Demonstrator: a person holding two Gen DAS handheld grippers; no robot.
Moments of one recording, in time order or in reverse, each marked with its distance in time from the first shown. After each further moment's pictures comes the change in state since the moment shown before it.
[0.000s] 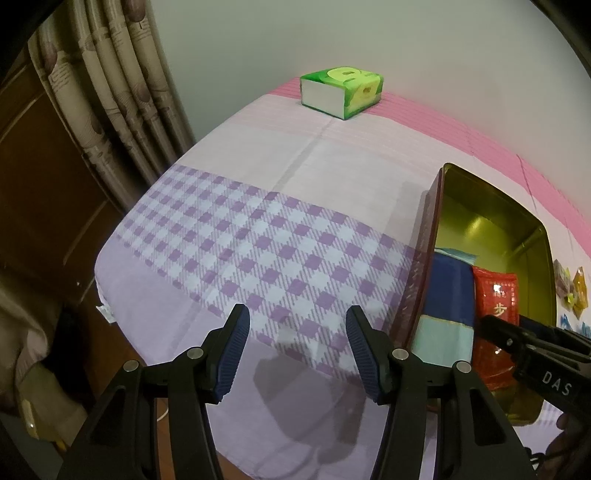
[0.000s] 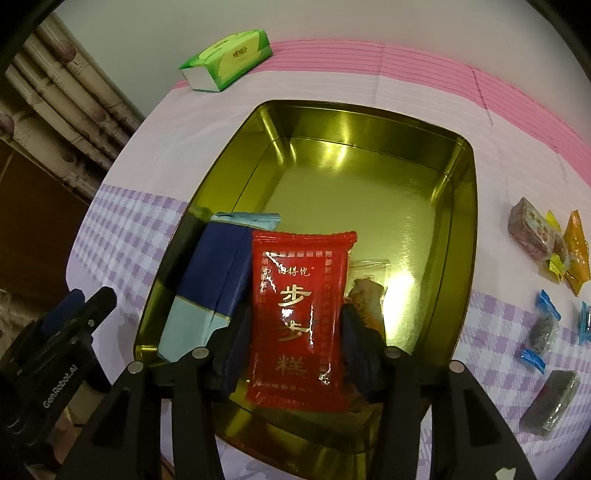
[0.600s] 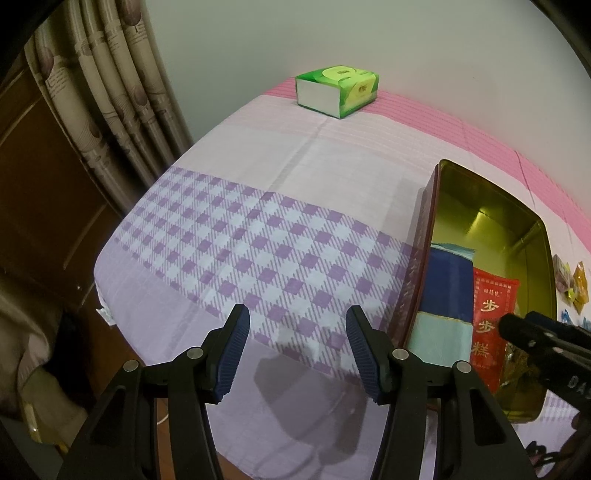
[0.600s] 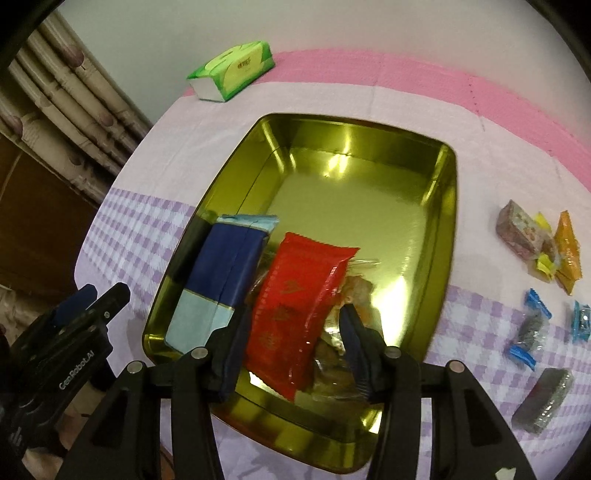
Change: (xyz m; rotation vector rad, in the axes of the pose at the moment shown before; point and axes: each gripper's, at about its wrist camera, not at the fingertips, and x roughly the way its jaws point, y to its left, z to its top) left arm -0.001 -0.004 0.000 0.007 0.001 0.000; right arm -0.016 -0.008 -0.002 -0.006 -0.039 0.014
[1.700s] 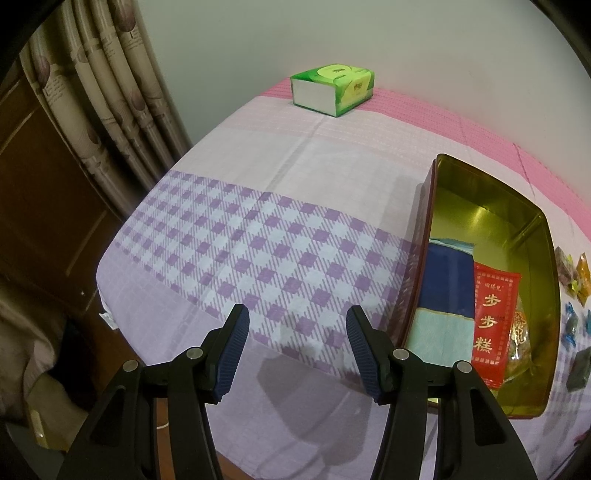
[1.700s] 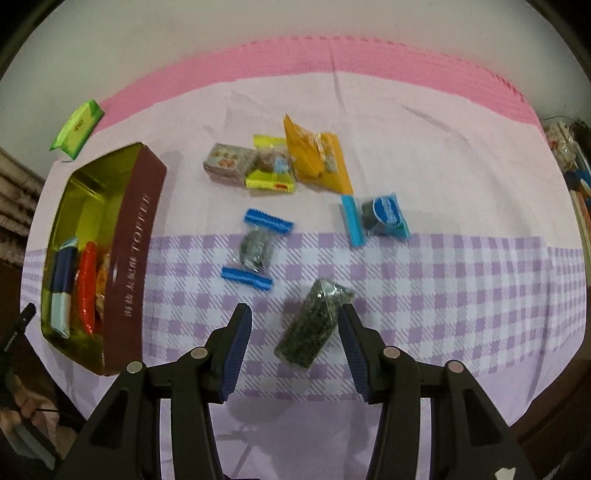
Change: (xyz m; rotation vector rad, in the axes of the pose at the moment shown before) left arm 0.000 -0.004 0.001 0.018 -0.002 0.006; right arm -0.077 -0.190 -0.073 0.331 0.045 -0.261
